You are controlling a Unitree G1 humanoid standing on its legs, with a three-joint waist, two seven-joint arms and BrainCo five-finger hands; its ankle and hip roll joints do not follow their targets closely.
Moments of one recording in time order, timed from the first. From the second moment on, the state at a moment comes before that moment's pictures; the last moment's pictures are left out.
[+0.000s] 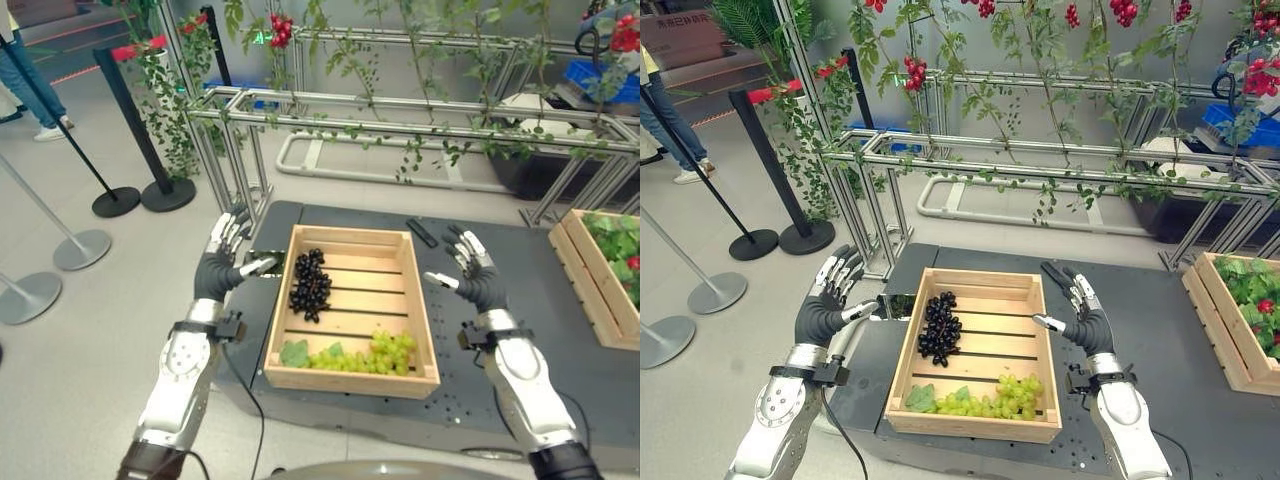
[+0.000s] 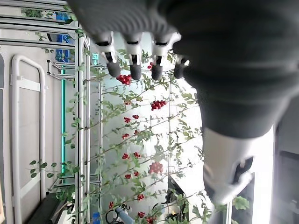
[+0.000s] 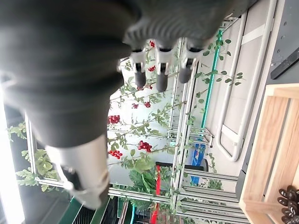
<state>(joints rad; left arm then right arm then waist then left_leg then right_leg) 0.04 0.36 -0.11 -0.12 -0.35 -0.30 0.04 0.06 -0.36 0.05 0.00 0.25 -0.26 -0.05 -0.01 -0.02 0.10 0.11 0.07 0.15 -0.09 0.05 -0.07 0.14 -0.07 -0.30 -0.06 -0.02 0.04</state>
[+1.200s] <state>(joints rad) -0.19 0.41 -0.22 -0.20 -0.38 -0.30 0.05 -0.30 -0.45 0.21 0.18 0.13 -0.23 -0.11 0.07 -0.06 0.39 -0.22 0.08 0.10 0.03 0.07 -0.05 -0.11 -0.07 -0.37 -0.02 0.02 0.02</state>
